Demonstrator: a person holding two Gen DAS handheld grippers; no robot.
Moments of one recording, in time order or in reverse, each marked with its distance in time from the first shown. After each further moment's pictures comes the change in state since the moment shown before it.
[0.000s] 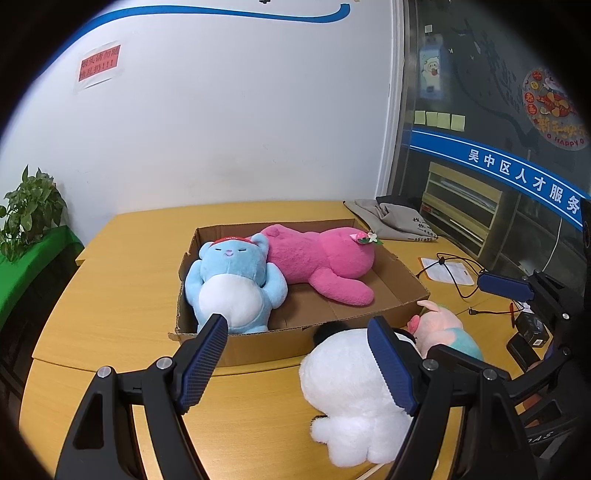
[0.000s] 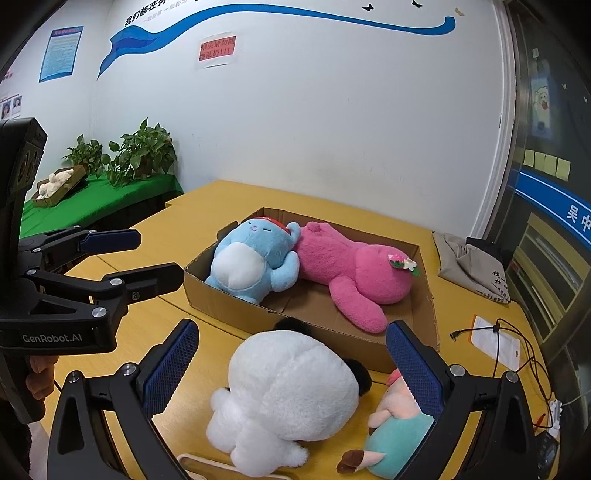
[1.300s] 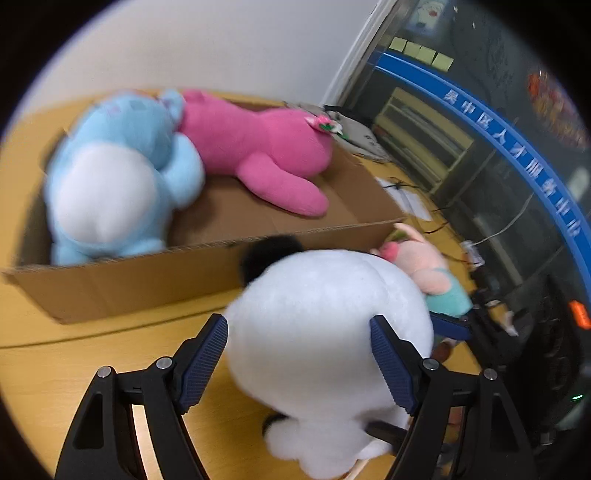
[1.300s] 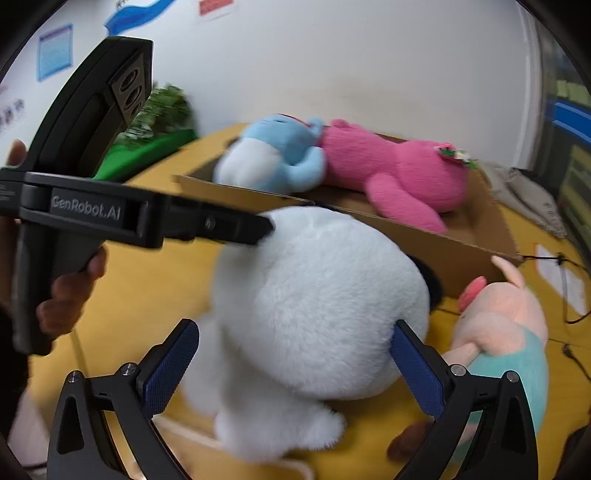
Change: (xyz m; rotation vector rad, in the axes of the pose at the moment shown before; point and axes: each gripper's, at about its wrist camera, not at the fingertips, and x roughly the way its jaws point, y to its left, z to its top) left arm 0.150 -0.001 -0.050 -0.133 0.373 -0.429; right arm 0.102 -0.013 -0.099 0.061 0.182 0.094
